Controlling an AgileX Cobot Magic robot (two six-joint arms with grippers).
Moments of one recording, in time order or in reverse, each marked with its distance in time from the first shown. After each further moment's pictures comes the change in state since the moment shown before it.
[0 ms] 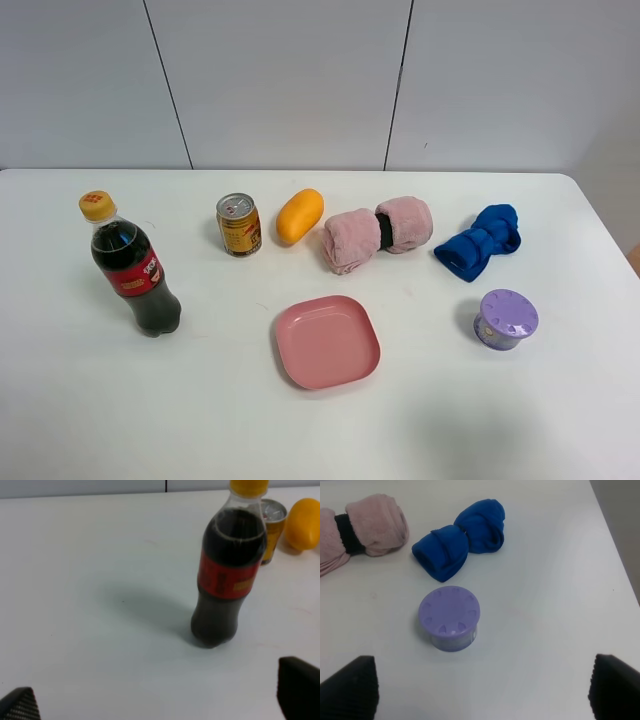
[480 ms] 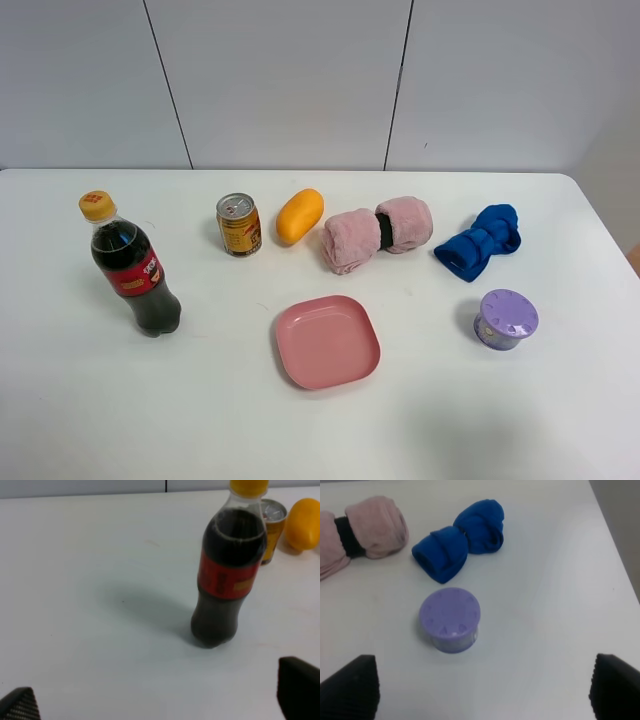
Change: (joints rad) left arm 0.000 0.000 0.000 0.000 0.000 0.000; right arm 0.000 0.006 -0.032 -0.003 0.004 0.035
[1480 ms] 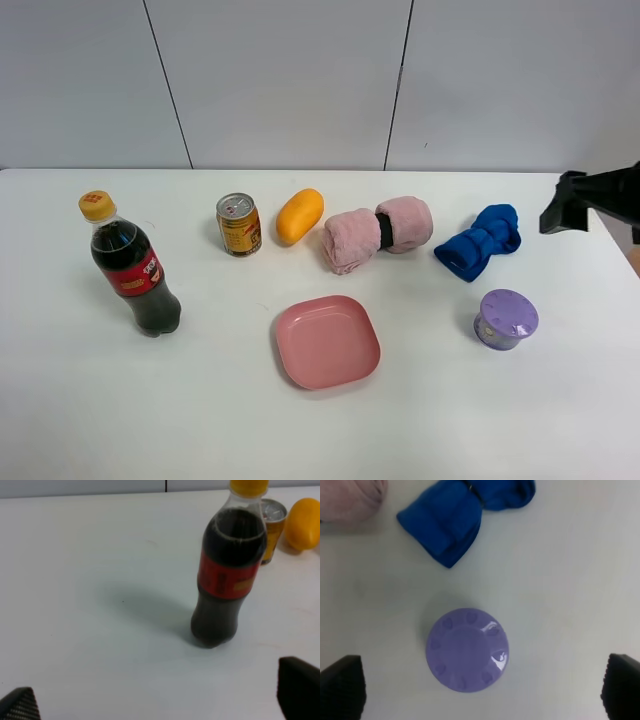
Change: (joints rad) left arm 0.000 0.000 0.000 0.000 0.000 0.000; right arm 0.000 1.213 -0.377 0.062 -0.228 0.021
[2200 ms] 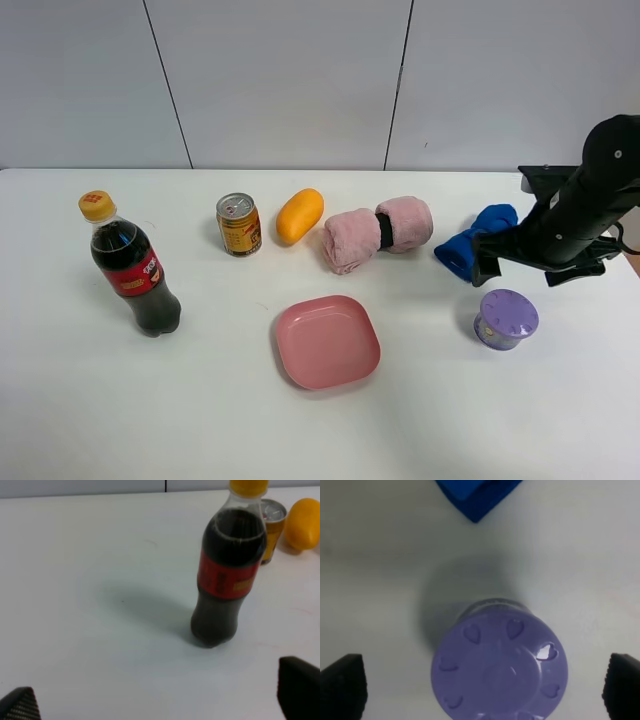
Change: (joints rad) left arm 0.000 0.000 0.000 -0.001 0.000 0.000; right arm 0.118 0.383 -0.002 -0.044 -0.114 0.029
